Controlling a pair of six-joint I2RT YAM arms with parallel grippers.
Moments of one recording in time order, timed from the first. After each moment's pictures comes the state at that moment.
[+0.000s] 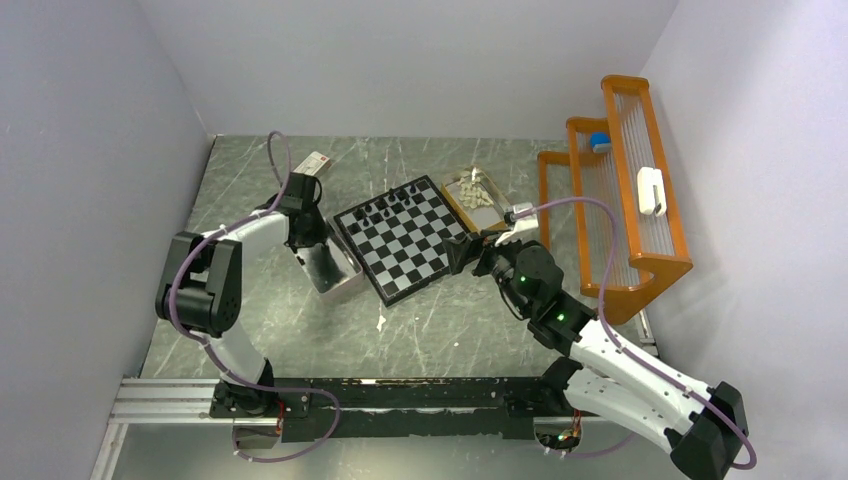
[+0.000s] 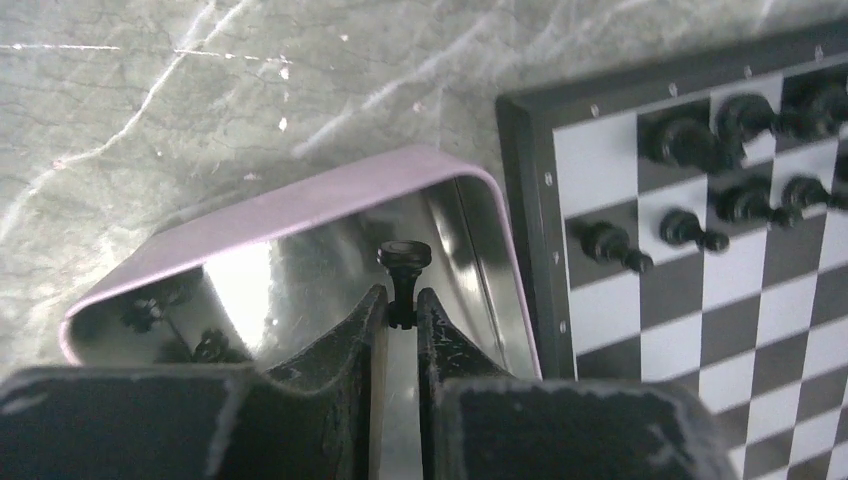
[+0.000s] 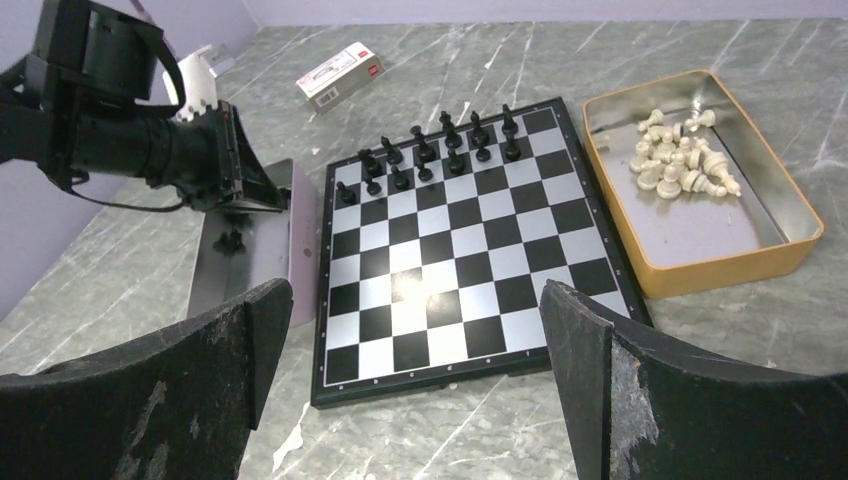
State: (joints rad) left arm -0.22 1.72 0.99 -0.23 -0.12 -0.61; right arm 0.77 0.79 0.54 0.16 0.30 0.31
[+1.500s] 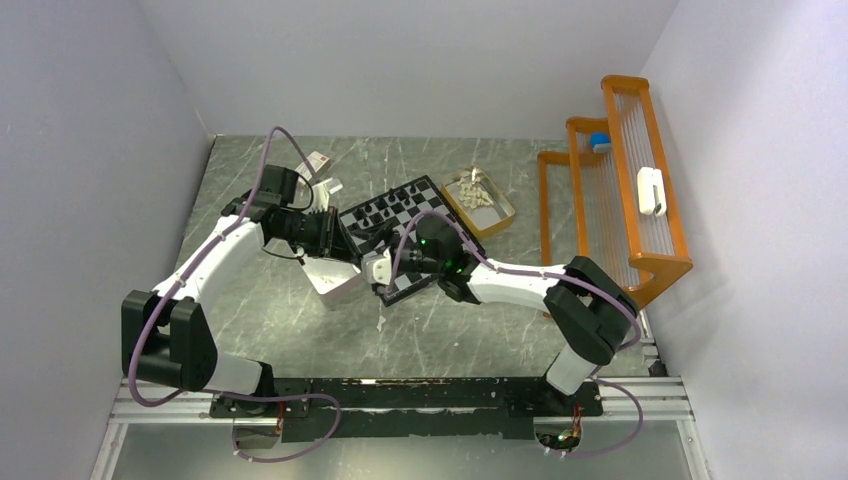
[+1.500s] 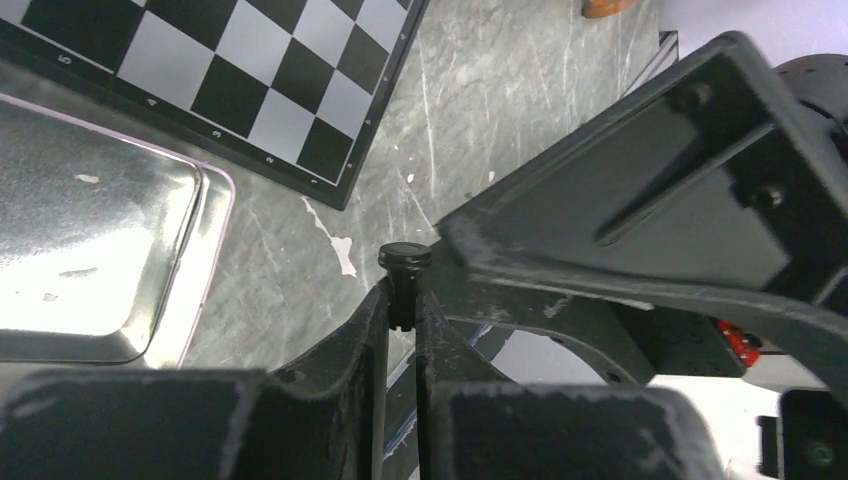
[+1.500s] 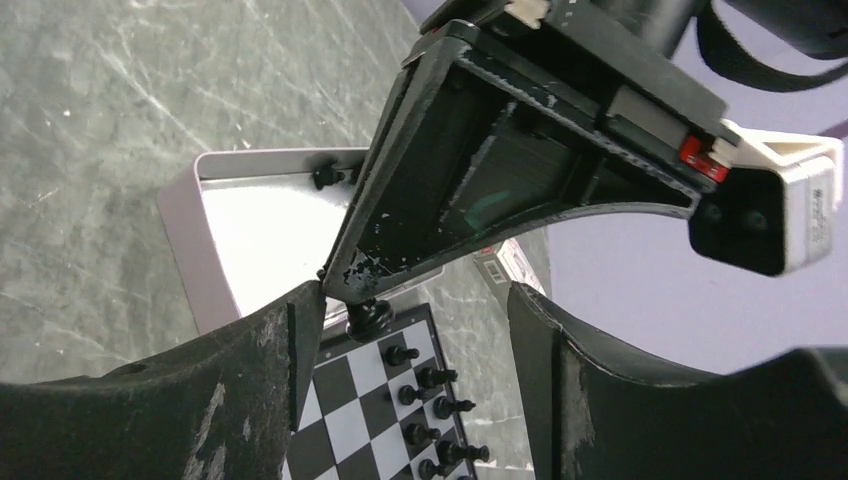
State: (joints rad) left arm -0.22 1.40 1.06 -0.72 0.79 -0.15; right arm 0.87 1.65 0.86 0.63 -0.59 -0.99
